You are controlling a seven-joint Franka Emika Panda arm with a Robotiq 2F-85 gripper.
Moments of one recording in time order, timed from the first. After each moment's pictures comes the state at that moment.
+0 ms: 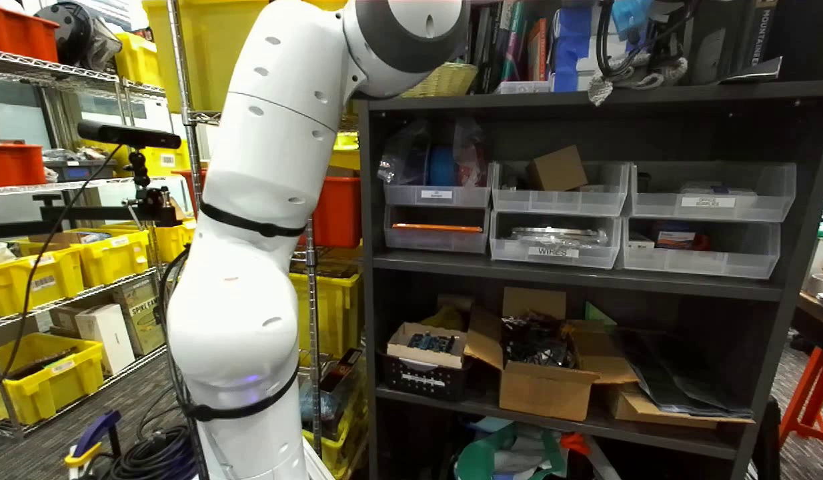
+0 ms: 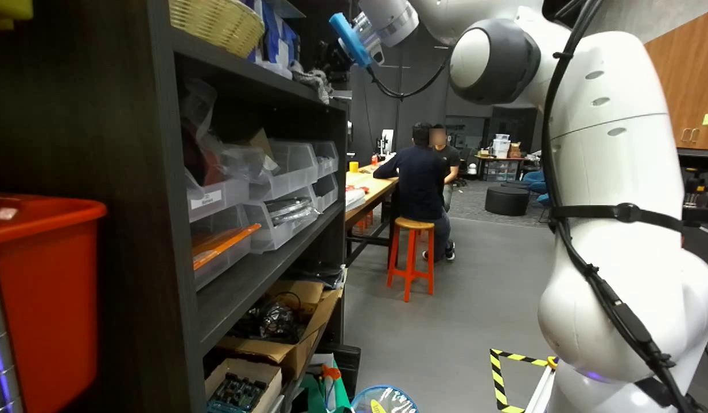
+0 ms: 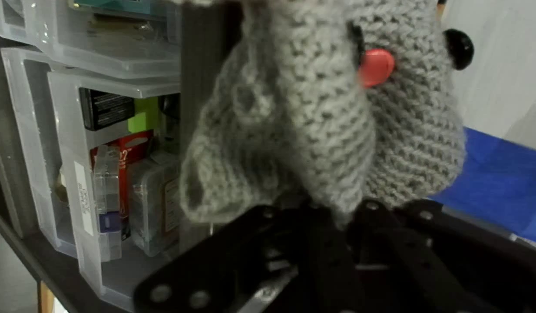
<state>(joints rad) -0.29 0.33 -0.12 -1.03 0.74 2.01 0.46</state>
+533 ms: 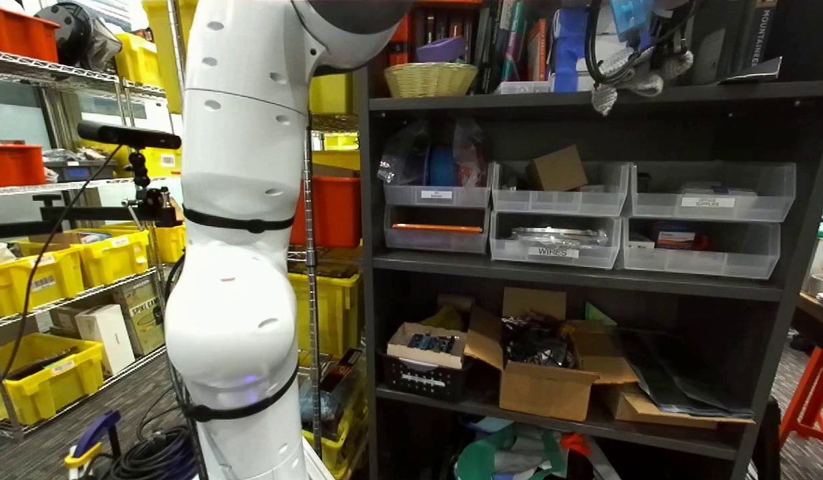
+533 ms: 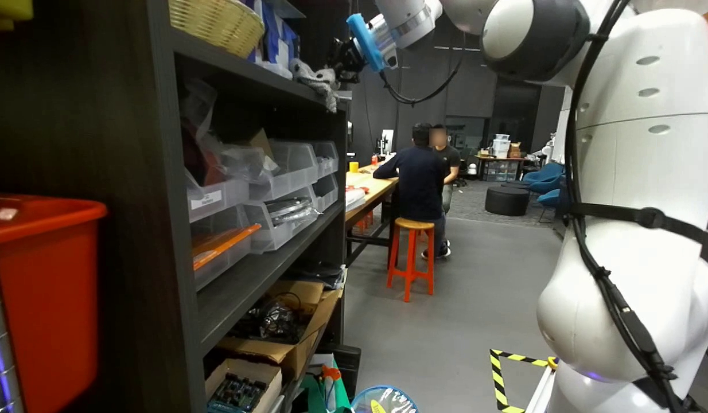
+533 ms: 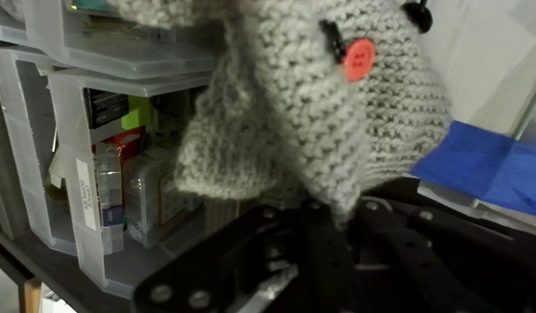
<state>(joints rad) -0.31 0.15 -0.13 -1.31 0.88 2.11 0.30</state>
